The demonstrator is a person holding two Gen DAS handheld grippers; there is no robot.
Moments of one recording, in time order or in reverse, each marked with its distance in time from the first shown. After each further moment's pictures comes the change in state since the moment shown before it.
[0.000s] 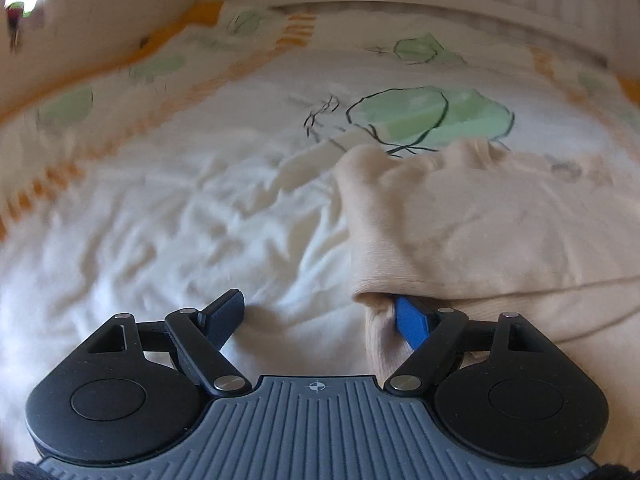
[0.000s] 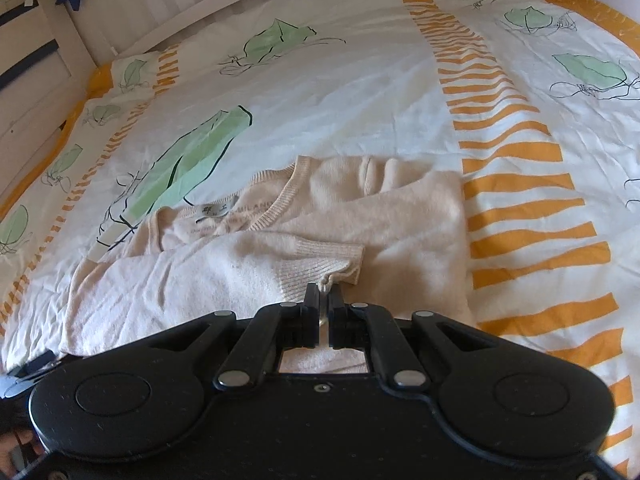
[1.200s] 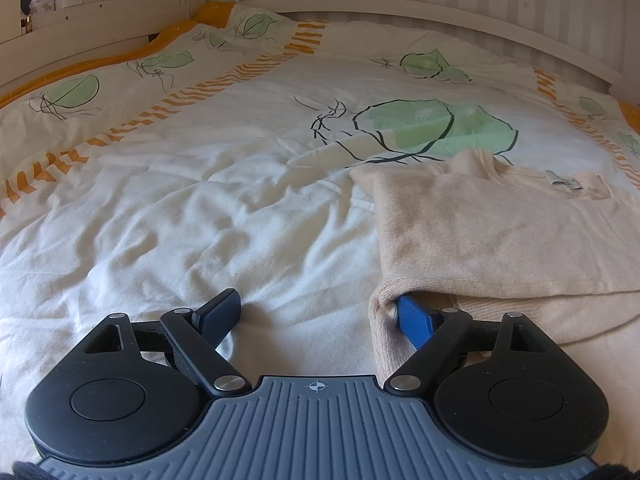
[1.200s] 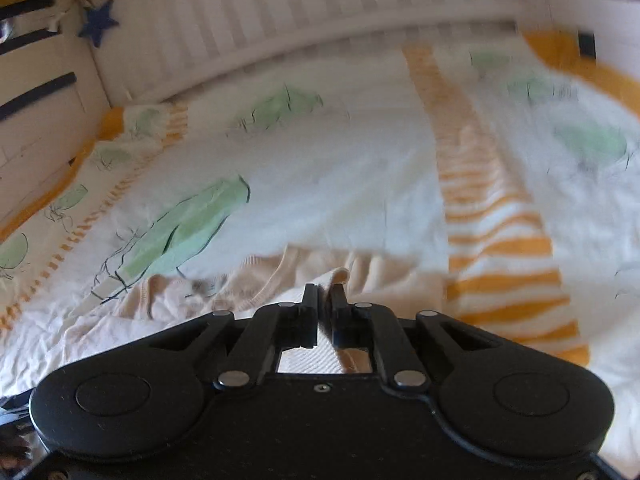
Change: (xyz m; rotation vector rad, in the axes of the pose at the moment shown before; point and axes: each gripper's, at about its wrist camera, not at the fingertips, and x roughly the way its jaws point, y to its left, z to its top) left arm -0.002 0.002 -0.006 -0.017 -0.033 0.000; right arm -0.011 -0.017 0.018 -0.086 -0.220 -0.021
